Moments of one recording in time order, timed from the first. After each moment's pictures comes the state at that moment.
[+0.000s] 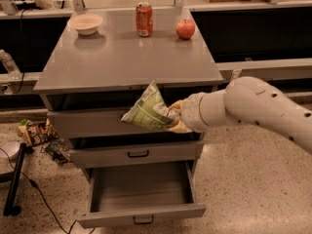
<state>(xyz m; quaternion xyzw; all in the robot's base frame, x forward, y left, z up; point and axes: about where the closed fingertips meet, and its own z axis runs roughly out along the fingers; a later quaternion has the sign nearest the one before) 0.549 -0.047 0.773 -0.66 0.63 0.04 0.41</state>
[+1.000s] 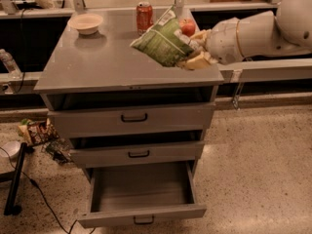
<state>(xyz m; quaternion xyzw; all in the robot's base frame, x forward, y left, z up) 0.619 -0.084 0.940 -0.62 0.59 0.12 0.50</state>
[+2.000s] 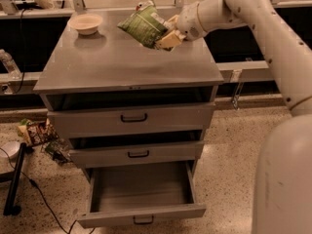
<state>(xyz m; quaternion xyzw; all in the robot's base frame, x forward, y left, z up) 0.758 -0.033 0.921 -0.59 0.64 0.16 0.46</state>
